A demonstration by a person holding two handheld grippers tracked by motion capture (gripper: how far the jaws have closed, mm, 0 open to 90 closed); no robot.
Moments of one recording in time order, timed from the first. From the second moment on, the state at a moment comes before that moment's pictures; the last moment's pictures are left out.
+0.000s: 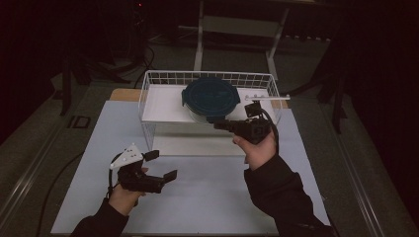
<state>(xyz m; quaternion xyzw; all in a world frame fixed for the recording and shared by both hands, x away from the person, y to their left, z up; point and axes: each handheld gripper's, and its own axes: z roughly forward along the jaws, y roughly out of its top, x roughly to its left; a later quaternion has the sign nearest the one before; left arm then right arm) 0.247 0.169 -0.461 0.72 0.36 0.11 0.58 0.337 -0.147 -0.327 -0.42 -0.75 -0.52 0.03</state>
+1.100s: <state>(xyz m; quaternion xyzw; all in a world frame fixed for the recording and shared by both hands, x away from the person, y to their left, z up) 0.234 0.167 -0.477 0.75 0.33 0.13 0.56 0.353 -0.146 -0.340 -0.43 -0.74 -0.51 0.01</state>
